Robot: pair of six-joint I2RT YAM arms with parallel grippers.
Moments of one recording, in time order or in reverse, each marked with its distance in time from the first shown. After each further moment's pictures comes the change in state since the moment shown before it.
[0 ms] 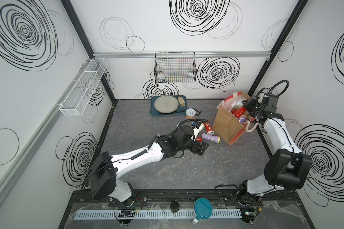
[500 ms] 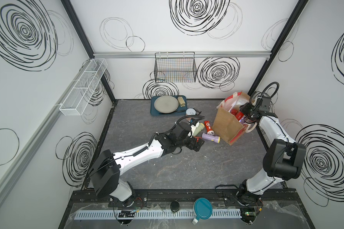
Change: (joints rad) left arm 0.081 0.036 0.002 -0.010 0.008 0.051; right arm 0.016 0.115 0.003 -0.013 0.072 -0.111
